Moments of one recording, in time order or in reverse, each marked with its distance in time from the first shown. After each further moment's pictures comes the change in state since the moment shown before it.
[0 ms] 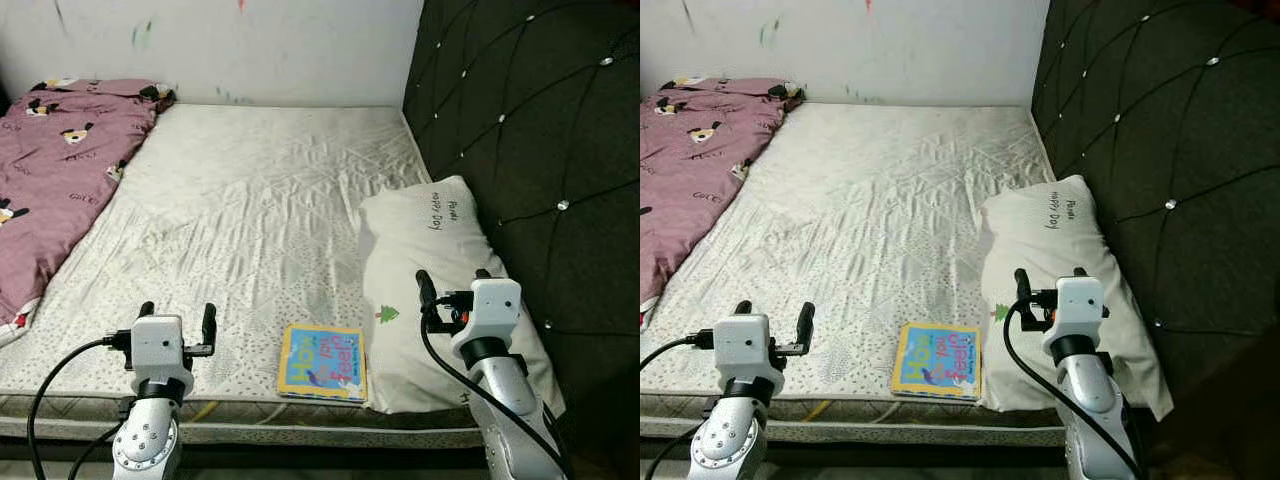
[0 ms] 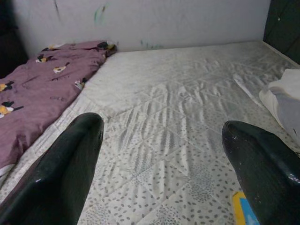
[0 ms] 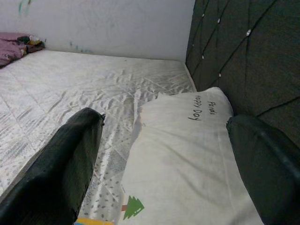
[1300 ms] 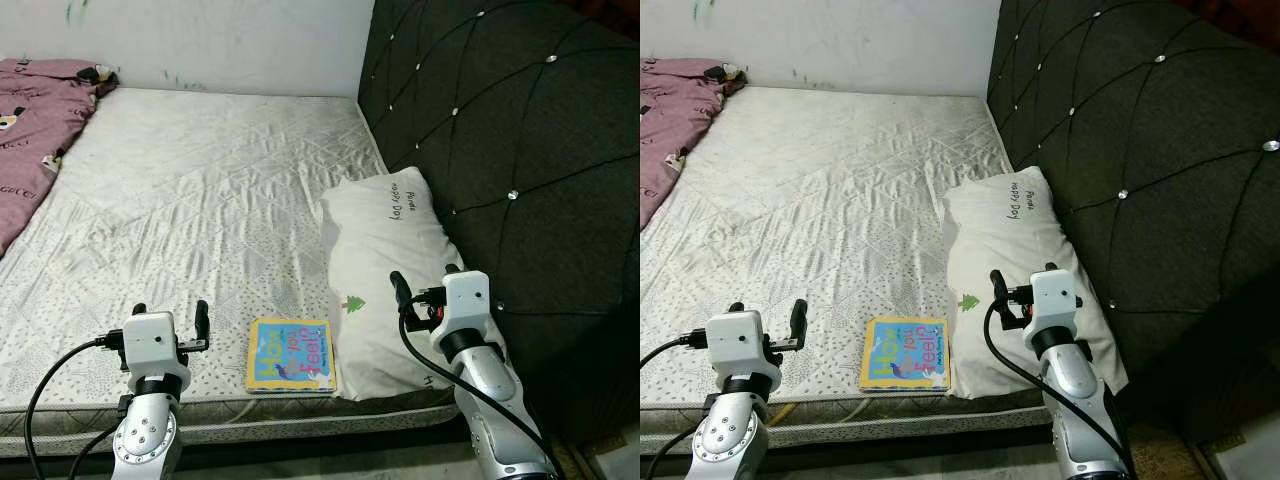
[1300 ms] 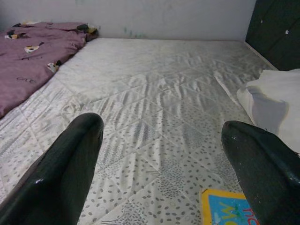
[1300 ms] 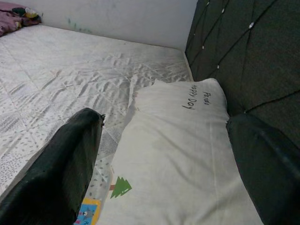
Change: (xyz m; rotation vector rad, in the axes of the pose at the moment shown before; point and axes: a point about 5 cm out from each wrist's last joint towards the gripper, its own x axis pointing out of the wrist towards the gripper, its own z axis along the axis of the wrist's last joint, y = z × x) left arm 0.006 0.004 -0.003 -0.045 0.014 0.057; right arm 0.012 0.019 -0.004 -0.011 0.027 0.120
